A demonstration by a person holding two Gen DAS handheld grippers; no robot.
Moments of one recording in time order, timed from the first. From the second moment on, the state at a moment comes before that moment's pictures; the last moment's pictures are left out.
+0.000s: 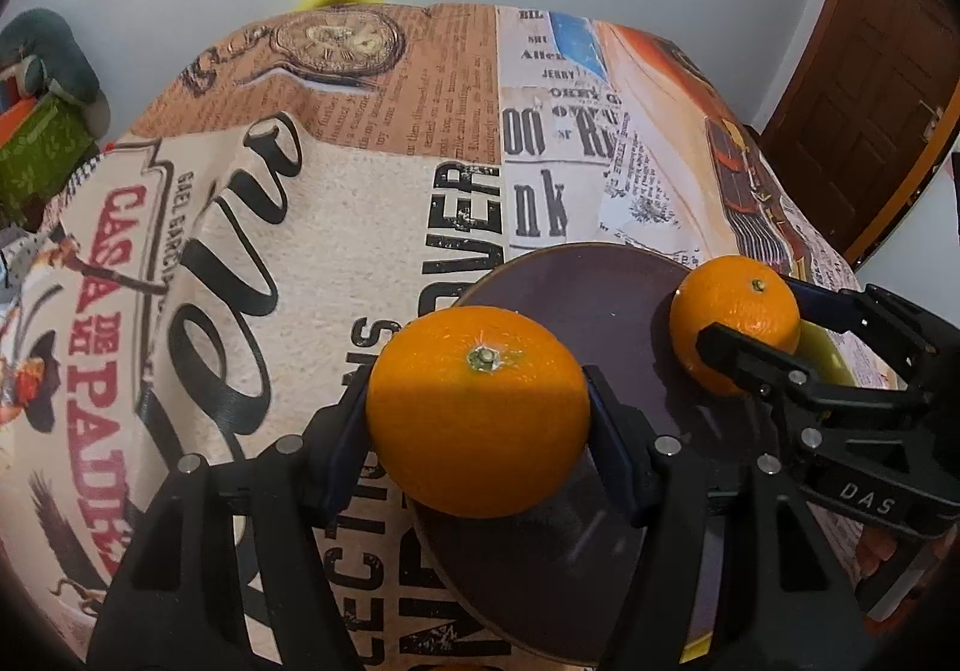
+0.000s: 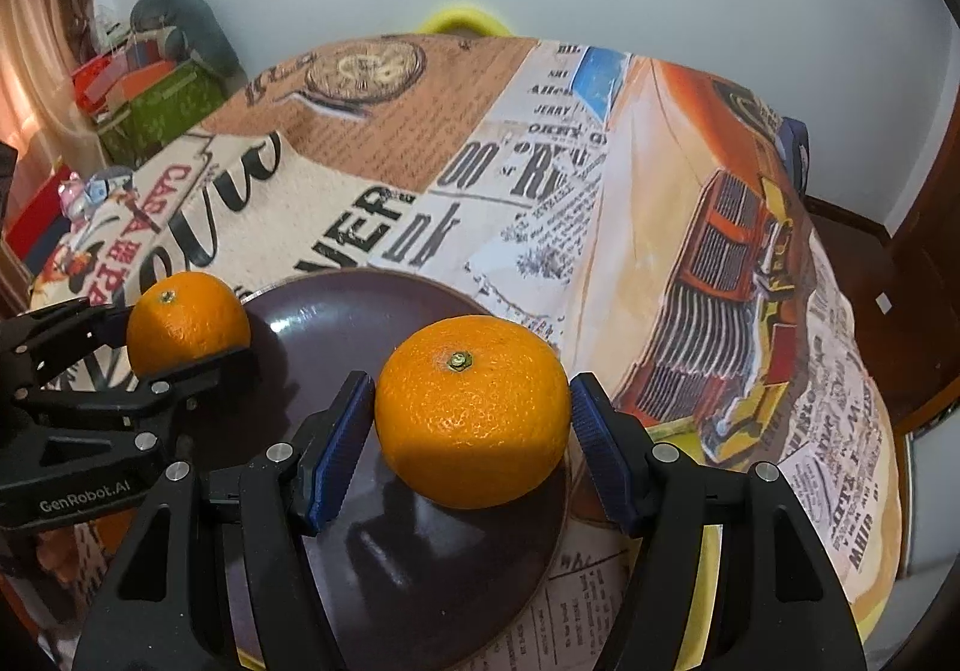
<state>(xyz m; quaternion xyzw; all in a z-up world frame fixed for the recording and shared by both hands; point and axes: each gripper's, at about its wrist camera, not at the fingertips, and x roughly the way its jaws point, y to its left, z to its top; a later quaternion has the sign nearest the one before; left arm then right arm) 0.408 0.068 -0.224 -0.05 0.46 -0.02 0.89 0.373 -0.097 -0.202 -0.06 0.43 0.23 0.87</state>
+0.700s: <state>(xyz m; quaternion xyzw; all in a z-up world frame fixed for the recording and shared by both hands) 0.363 0.054 -0.165 -0.02 0.40 -0.02 0.91 0.337 -0.124 -0.153 -0.05 0.39 0.22 0.89</state>
